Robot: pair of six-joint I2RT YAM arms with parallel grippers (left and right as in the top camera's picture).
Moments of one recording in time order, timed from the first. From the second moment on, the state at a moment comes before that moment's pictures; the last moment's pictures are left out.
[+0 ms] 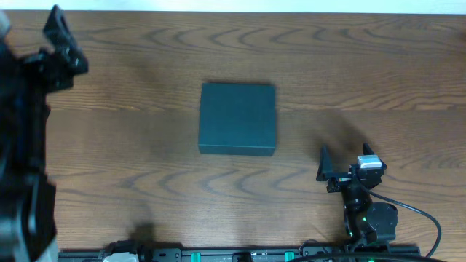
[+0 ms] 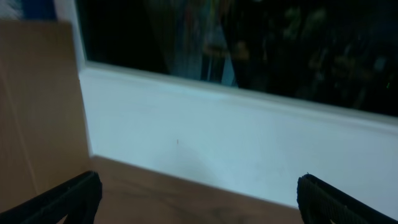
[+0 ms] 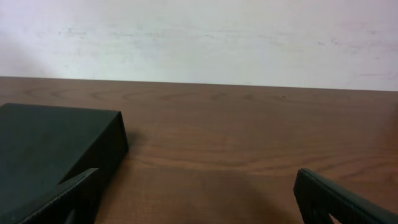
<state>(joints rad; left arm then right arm) 0.07 1.06 1.68 -0.67 -0.12 -0.12 0.07 0.01 0.01 -0.07 -0.01 0.02</state>
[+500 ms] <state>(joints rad) 0.07 0.56 0.94 -0.29 -0.12 -0.18 0.07 0.01 0.01 -0.07 -0.01 0.02</state>
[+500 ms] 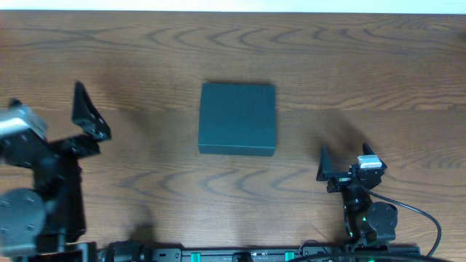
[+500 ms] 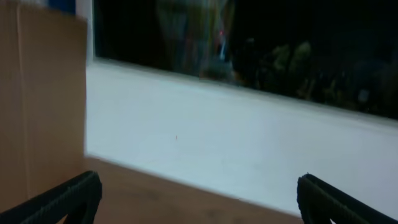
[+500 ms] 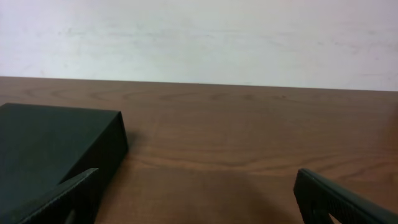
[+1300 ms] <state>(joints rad) 0.05 0.11 0.13 0.02 -0.08 -0.30 0.07 0.01 0.01 -0.07 -0.01 0.02</state>
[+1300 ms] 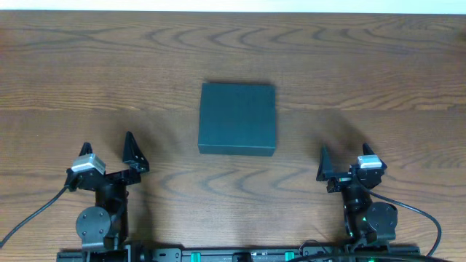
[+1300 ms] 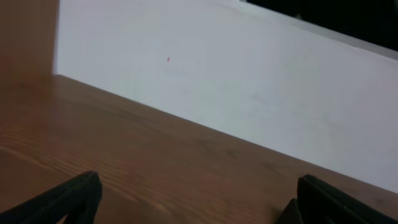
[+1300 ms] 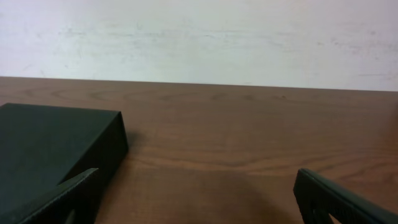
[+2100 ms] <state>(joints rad) 0.05 0.03 0.02 0.03 -0.06 -0.31 0.07 0.01 0.01 -0.07 -0.01 0.02</state>
